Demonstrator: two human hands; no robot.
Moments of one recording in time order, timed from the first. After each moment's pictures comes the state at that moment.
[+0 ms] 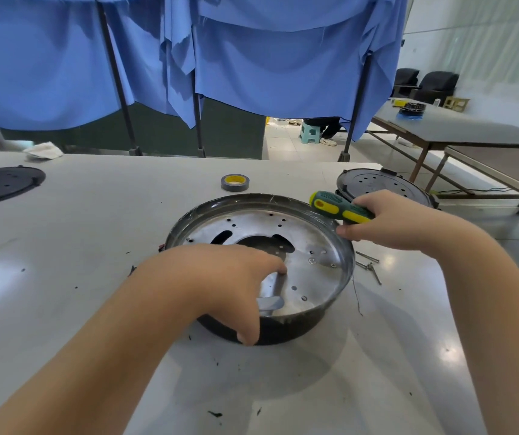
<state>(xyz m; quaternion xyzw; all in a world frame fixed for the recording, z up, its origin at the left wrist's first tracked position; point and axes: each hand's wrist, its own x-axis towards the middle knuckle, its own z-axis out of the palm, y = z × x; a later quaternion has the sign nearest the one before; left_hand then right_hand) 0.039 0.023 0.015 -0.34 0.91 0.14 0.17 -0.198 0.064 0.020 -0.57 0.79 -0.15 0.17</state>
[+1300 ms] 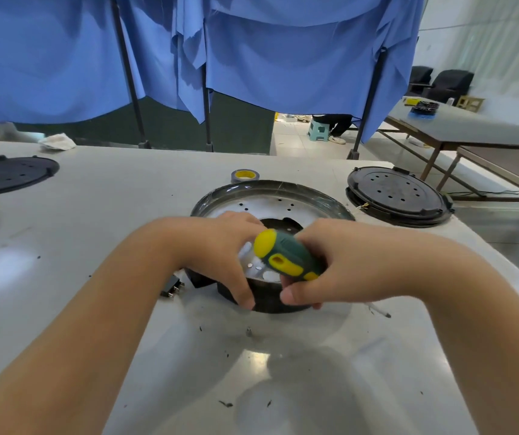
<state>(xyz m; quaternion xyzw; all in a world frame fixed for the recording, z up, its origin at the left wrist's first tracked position) 0.056 -0.030 0.005 -0.28 0.93 0.22 0.06 -0.102 0.089 0.037 -0.74 0.63 -0.05 0.23</state>
